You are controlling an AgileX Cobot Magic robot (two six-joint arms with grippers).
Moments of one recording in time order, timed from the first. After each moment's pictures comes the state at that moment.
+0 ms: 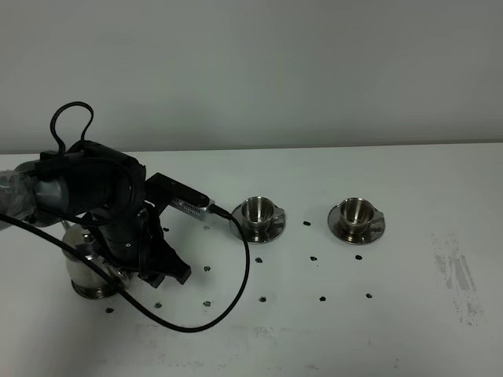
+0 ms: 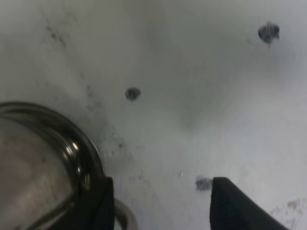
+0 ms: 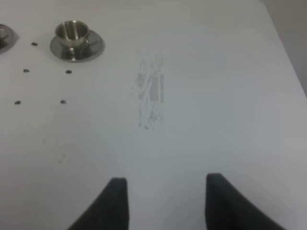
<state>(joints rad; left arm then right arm) -0.38 2.02 -1.36 0.14 0.75 0.09 -0.10 0.00 -0.49 0.09 1.08 -0.16</state>
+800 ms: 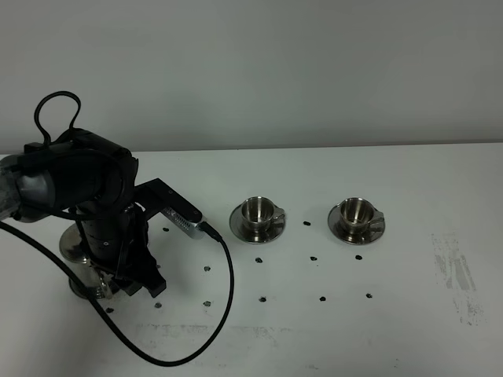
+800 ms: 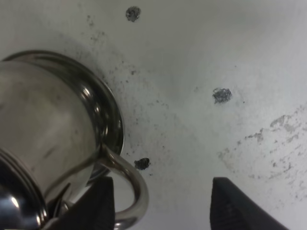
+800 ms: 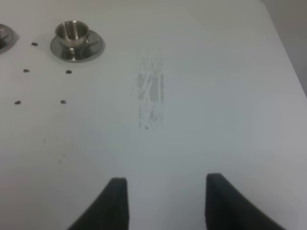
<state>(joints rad) -0.38 1.97 -1.36 0.20 0.89 0.28 -0.10 0.00 -0.49 0.09 1.08 -0.16</state>
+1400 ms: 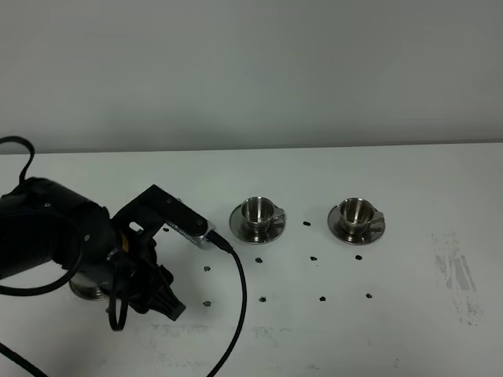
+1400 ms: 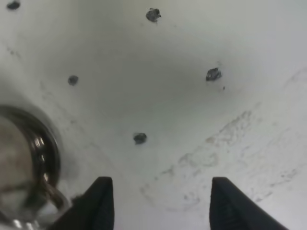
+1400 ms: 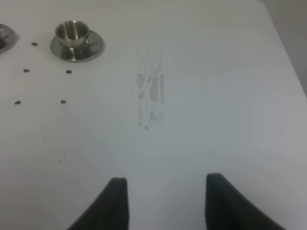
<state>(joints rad) -0.47 1.70 -1.00 0.12 0.50 0.16 -0.10 0.00 -0.49 0.09 1.08 -0.16</state>
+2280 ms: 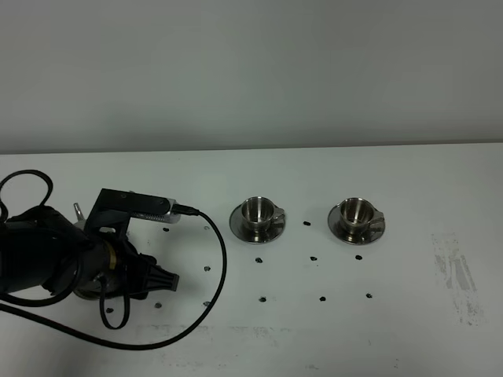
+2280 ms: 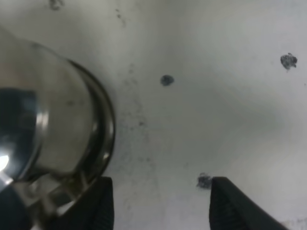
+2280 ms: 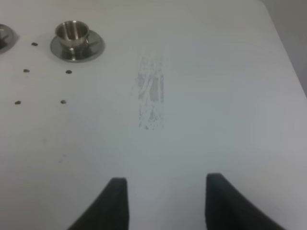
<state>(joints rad) -0.39 1.78 -0.90 0.41 0.23 -0.49 -0.10 0.00 -0.49 0.09 1.08 -0.16</state>
